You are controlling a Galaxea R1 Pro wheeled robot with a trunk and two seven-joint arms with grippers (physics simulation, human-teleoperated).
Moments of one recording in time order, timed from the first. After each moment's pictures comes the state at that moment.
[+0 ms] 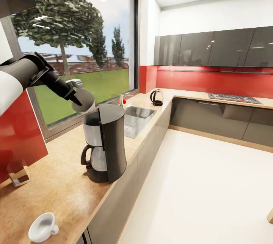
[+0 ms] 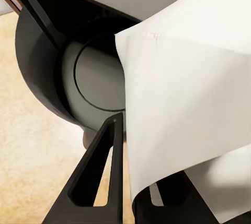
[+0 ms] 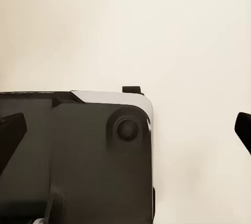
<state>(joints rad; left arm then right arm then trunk) -1.84 0.30 -0.97 -0.20 -0.12 0.72 -1.56 -0.02 0.00 0.00 -0.24 0.00 -0.09 -0.02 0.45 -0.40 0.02</state>
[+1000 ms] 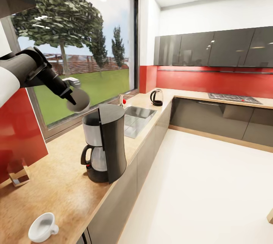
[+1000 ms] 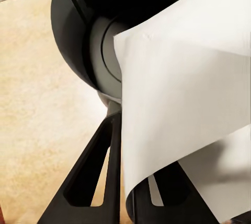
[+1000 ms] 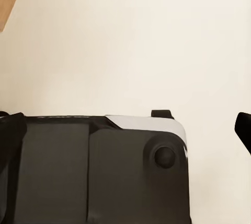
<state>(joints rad) -1.88 0.30 -1.09 -0.21 -0.14 0.74 -1.56 -0.04 0.07 -0.01 -0.28 0.00 -0.11 -0.02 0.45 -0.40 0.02</state>
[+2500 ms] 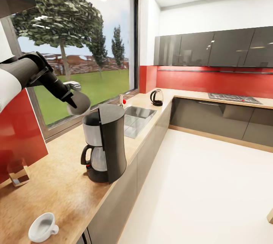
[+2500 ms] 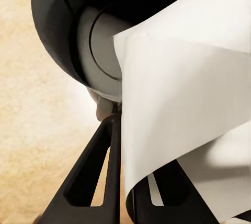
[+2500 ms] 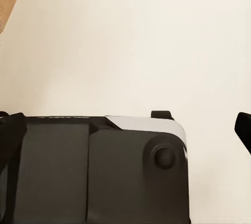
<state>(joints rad) -1.87 0.30 -1.23 -0.20 0.01 0.74 -1.57 -0.04 0.08 0.00 -0.27 0.00 -0.12 -0.02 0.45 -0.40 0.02</state>
